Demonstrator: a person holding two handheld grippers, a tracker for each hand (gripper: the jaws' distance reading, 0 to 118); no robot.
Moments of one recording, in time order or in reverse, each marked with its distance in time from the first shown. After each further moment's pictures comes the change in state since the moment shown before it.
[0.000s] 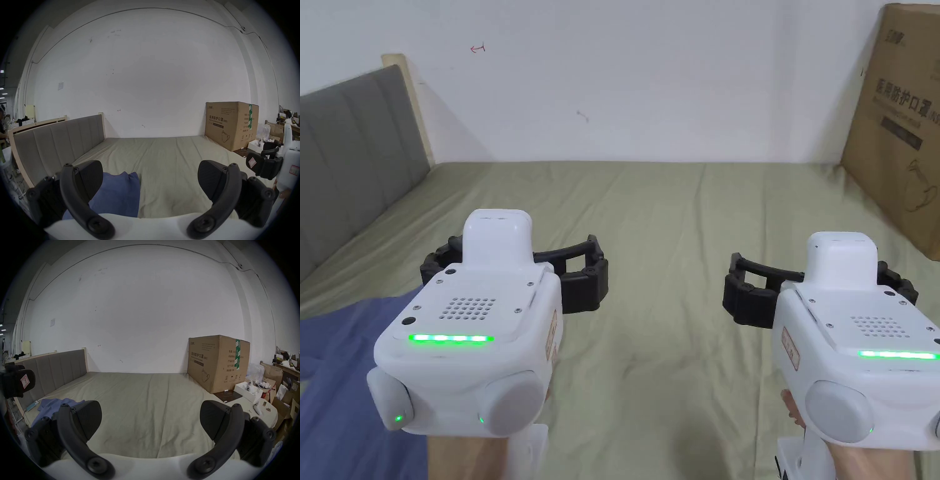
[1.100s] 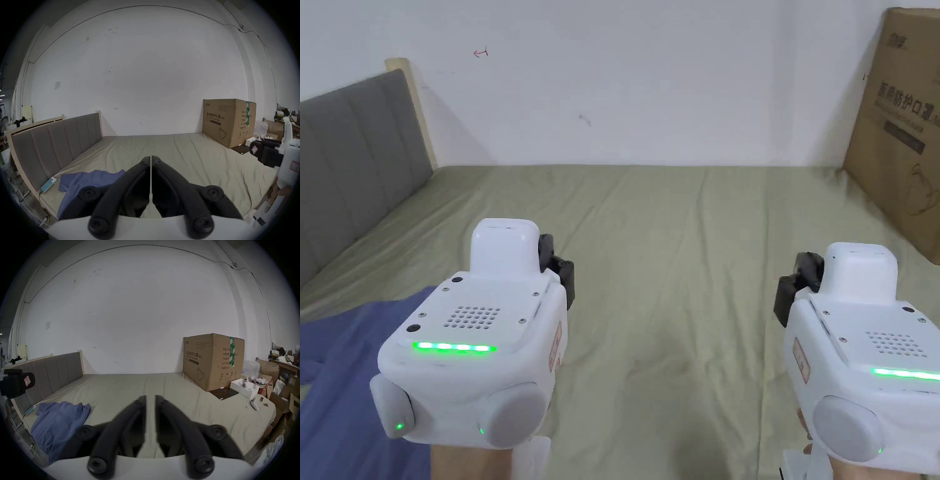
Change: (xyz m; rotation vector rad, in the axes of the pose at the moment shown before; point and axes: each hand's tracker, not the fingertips) left arm 0.001 -0.003 0.002 -0.015 -0.028 -0.011; right arm 0.002 -0.003 0.008 0.019 -0.060 -0.026
